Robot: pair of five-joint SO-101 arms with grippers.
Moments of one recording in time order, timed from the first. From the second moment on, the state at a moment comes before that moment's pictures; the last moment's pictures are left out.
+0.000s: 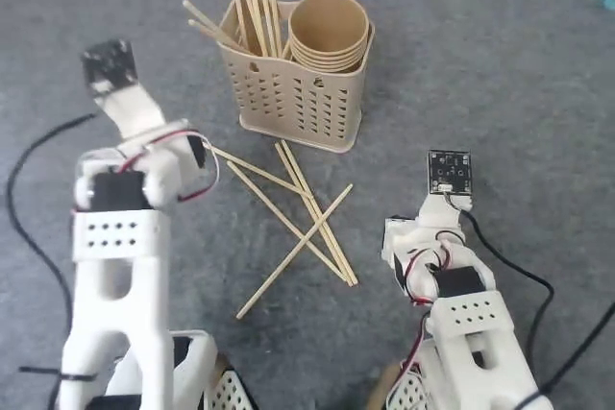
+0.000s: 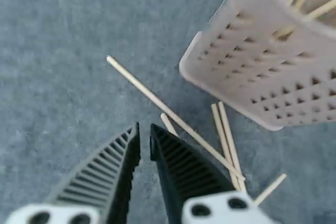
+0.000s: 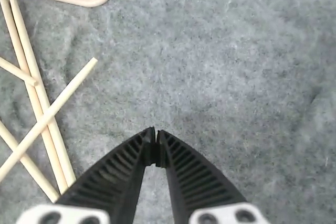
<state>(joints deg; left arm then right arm) -9.3 -35.3 37.9 62.1 20.4 -13.6 -55.6 82.1 34.4 -13.1</state>
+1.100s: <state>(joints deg) -13.1 30.0 -2.7 59.8 35.3 -13.6 -55.6 82.1 35.5 -13.1</state>
